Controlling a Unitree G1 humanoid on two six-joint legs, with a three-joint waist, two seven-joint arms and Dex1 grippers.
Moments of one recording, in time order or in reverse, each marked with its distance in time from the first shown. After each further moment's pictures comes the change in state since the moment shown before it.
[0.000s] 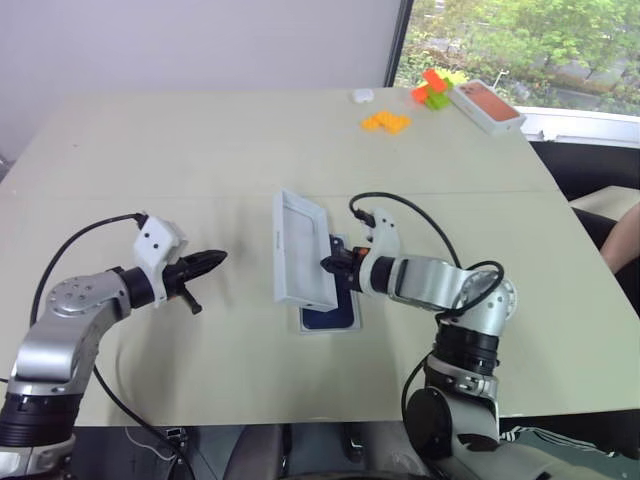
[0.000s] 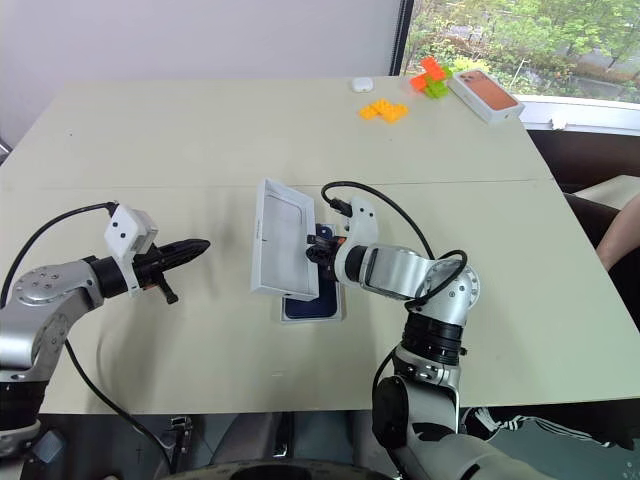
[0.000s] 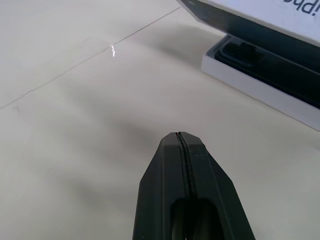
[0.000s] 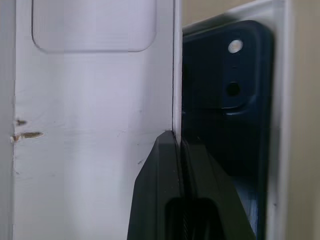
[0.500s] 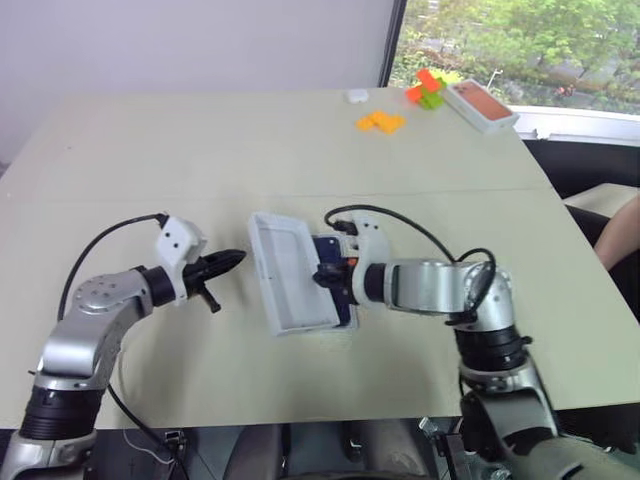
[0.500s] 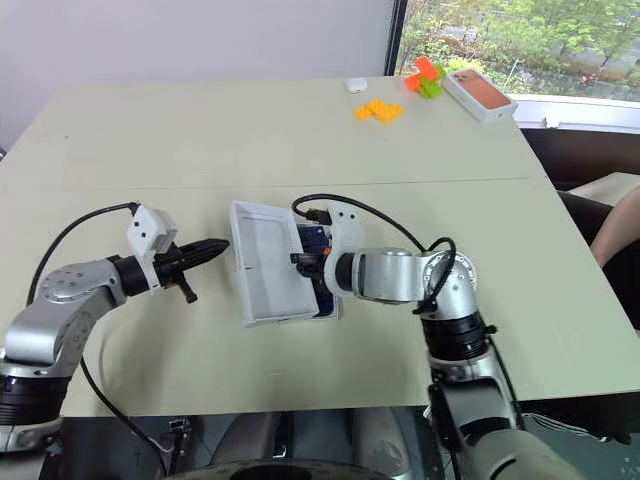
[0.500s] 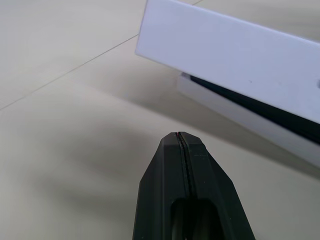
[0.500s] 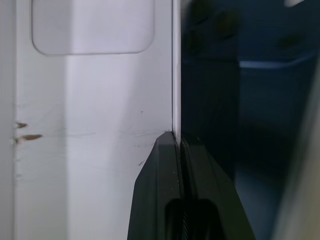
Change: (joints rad) left arm -0.041 -0.099 -0.082 -0.038 -0.009 0.025 0.010; right arm 0.012 -0.401 0.445 -0.073 0.358 -0.262 -0.066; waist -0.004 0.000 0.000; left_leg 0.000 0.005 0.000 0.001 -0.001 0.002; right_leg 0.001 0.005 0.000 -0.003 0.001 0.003
